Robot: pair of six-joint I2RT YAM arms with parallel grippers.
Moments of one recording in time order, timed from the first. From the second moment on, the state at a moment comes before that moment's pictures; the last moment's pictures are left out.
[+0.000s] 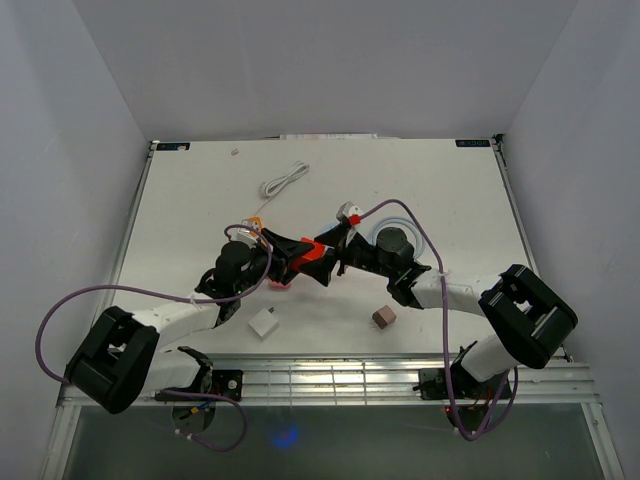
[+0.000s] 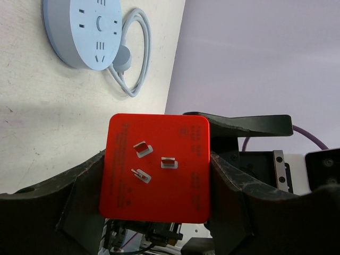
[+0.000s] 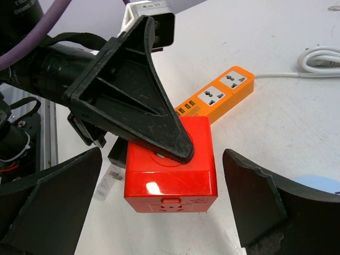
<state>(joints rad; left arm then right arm) -0.54 1.23 0.37 0.60 0.24 -1.47 0.80 1.49 0.61 0.86 -0.44 0.20</state>
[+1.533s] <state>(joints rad) -0.54 1.19 0.37 0.60 0.24 -1.49 0.80 1.54 0.57 0.94 -0.43 0.23</state>
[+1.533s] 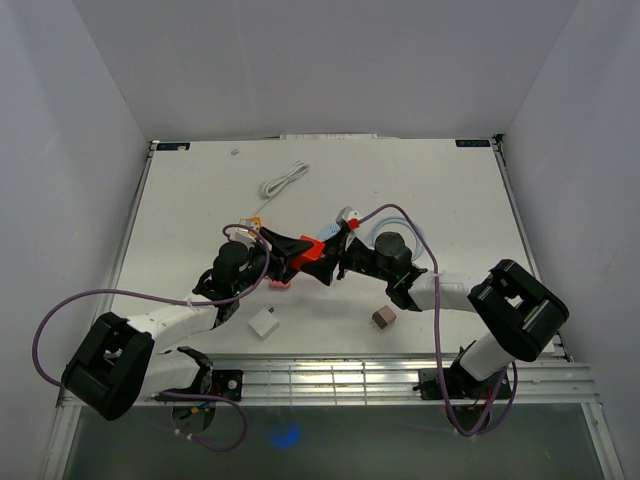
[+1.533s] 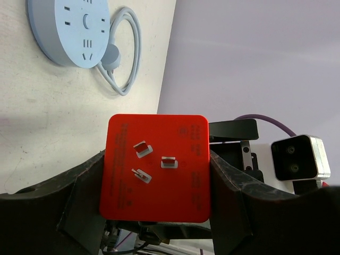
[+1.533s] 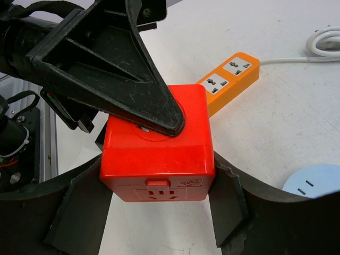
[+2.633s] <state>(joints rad) -0.19 1.31 0.75 -0.04 -0.28 -1.10 0.76 1.26 0.64 0.32 -0.09 0.12</state>
